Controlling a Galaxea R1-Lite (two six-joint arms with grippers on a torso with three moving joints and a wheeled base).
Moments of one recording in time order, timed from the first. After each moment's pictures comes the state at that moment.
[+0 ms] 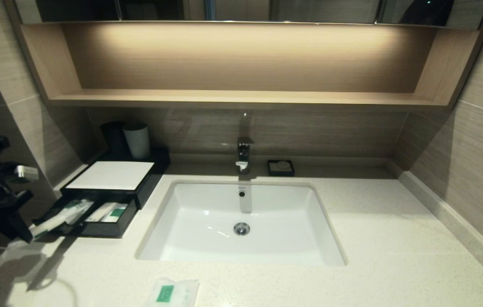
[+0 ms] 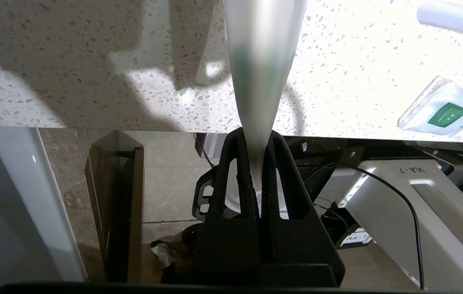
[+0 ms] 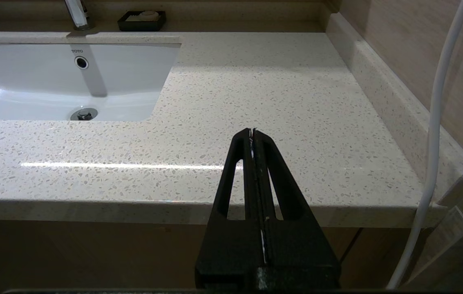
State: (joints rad) left arm 0.44 2.11 -1.92 1.48 -0.23 0.31; right arm 0.00 0.00 0.00 0.00 0.00 0.00
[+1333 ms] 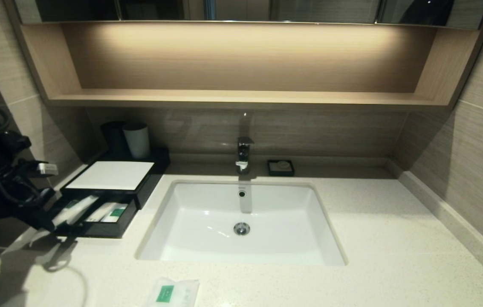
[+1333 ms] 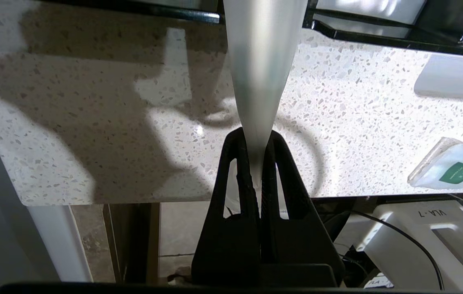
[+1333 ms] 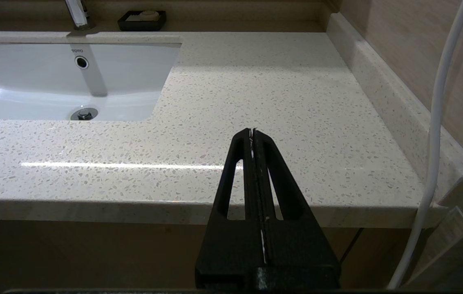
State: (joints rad) left arm 0.38 2.18 -1.92 1.30 -0.23 0.30; right arm 0.00 0.00 0.00 0.00 0.00 0.00
